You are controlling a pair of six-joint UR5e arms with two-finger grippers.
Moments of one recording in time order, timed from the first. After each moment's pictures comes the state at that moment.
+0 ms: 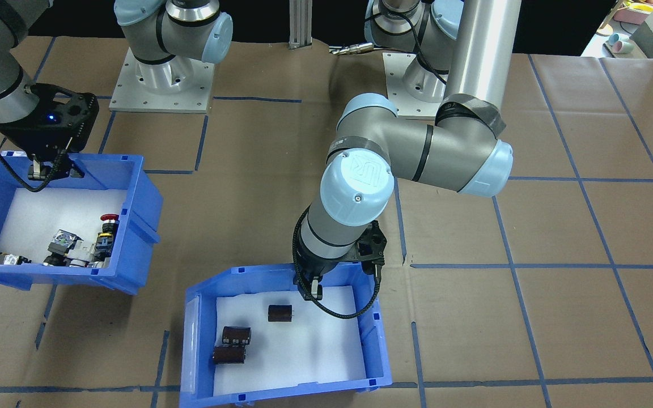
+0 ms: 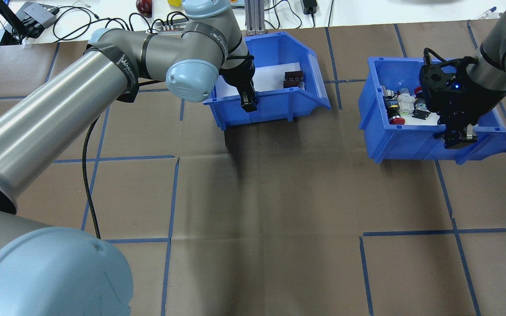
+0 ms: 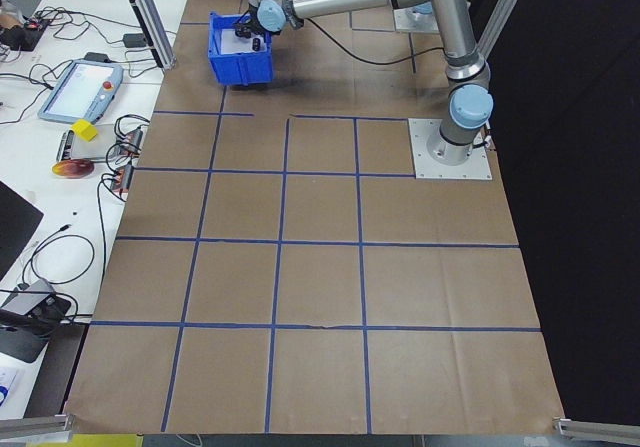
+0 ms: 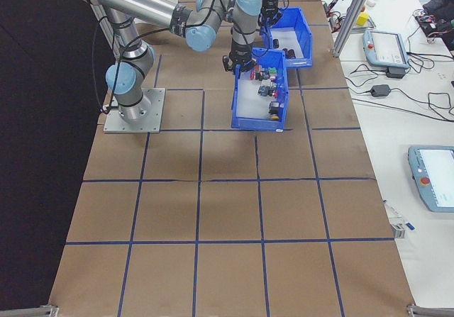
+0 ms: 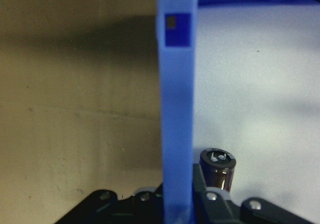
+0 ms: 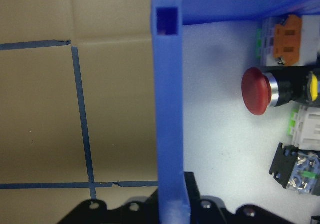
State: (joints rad) left arm -1.85 -2.11 -1.39 -1.14 1.38 -1.91; right arm 1.30 -1.60 1.84 -1.75 -1.59 -1.78
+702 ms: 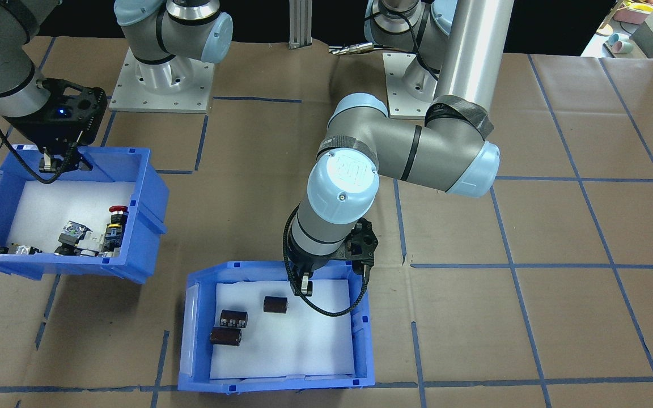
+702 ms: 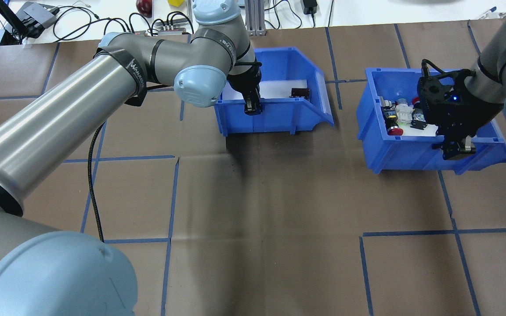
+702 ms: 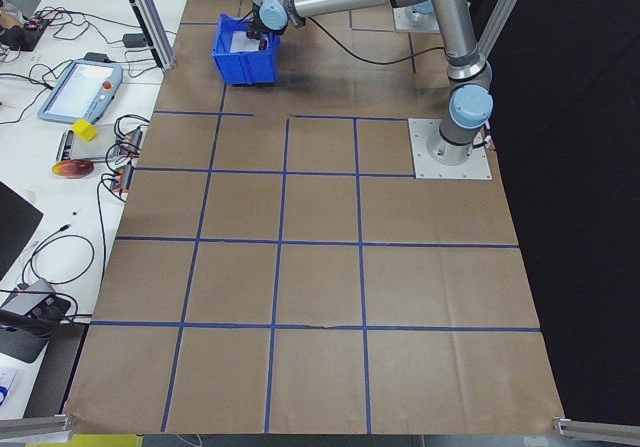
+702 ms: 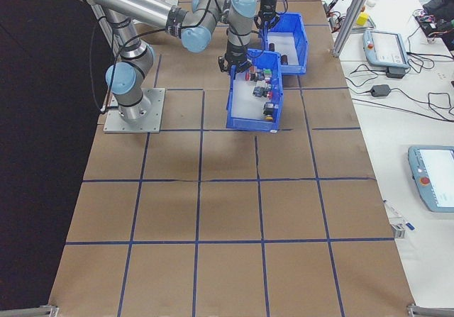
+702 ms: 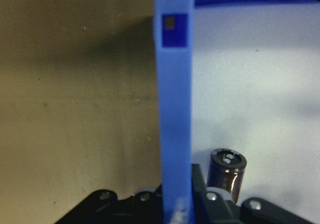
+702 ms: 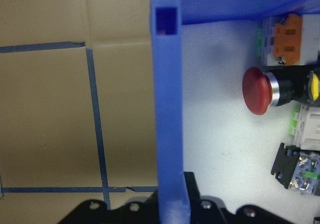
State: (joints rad) left arm -1.86 -2.12 -1.40 -1.14 1.39 -1.85; right arm 1.30 -1.65 1.90 -1.75 -1.60 -1.78
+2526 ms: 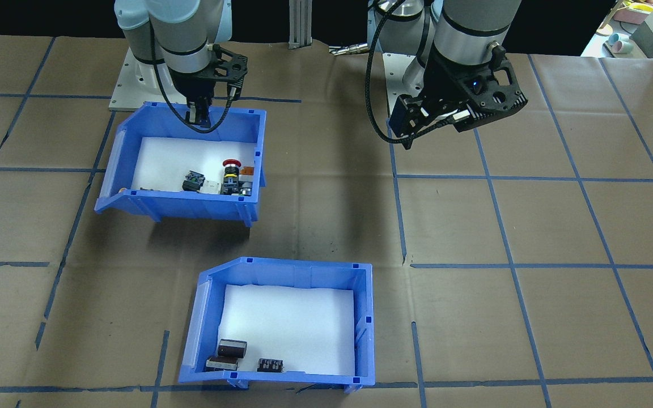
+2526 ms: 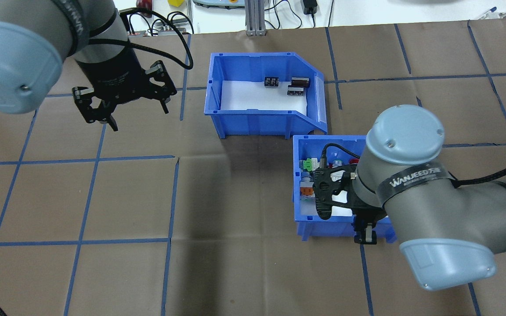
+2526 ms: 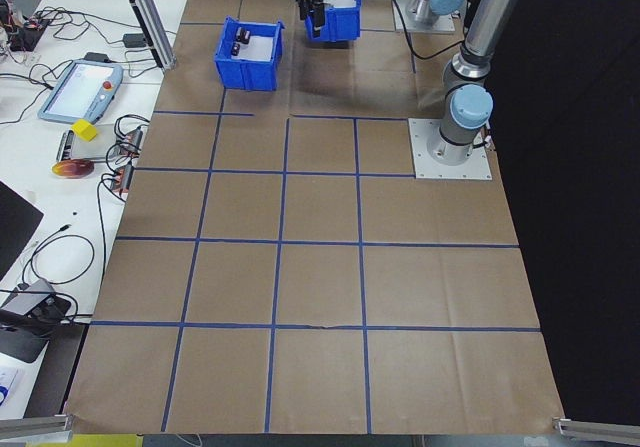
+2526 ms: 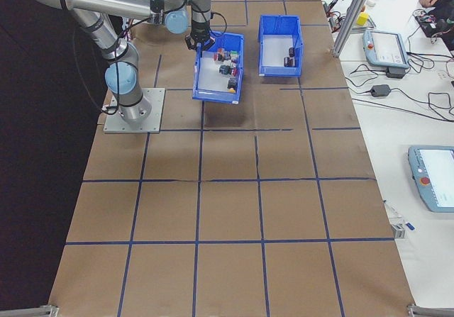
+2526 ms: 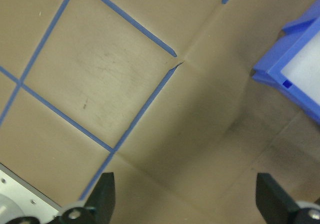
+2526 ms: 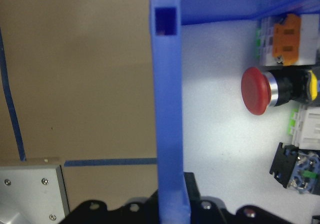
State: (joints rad) left arm -1.65 -1.53 -1.59 -1.62 1.63 -0.34; right arm 1.81 -1.82 2.17 -1.84 -1.61 -1.25
